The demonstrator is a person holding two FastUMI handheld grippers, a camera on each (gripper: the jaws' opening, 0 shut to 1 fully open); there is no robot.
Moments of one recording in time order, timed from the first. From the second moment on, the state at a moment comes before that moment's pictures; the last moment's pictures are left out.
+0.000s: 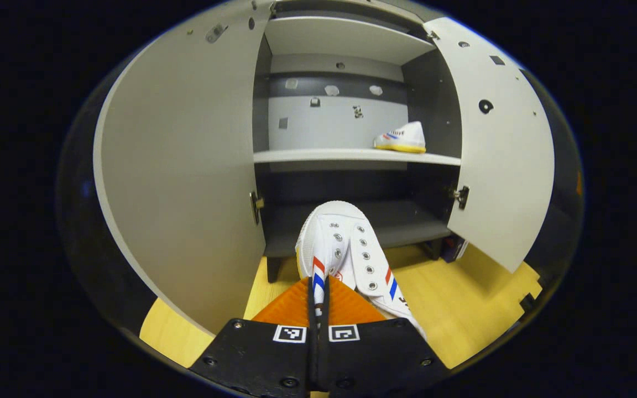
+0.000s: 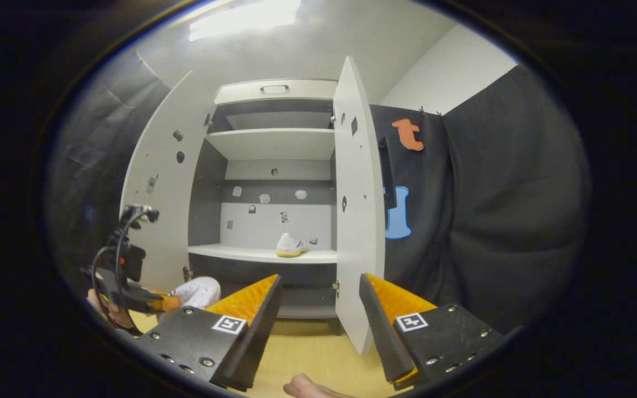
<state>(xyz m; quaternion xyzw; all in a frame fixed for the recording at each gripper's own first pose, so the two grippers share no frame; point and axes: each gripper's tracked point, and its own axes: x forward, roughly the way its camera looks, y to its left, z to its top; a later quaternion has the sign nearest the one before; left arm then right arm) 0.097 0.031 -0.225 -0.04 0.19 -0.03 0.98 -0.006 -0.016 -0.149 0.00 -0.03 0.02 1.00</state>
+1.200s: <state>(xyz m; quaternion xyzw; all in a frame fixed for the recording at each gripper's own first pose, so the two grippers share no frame) 0.405 0.045 -0.065 -0.15 0.14 0.00 0.98 -0.046 -0.072 -0.143 0.03 -0.08 0.01 1.00</state>
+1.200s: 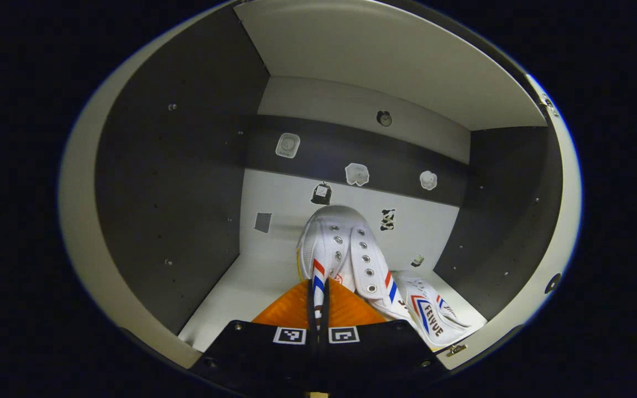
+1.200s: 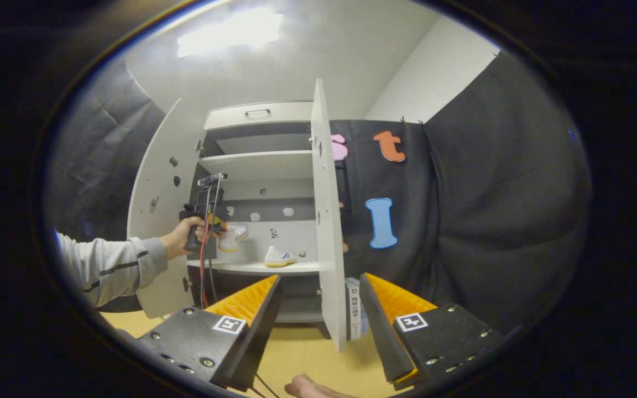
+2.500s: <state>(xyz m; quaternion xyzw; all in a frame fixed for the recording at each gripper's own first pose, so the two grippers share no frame) 0.330 0.038 -0.026 0.00 0.11 0.03 0.99 -0.066 -0.061 -0.160 0.00 -0.04 -0.03 1.00</state>
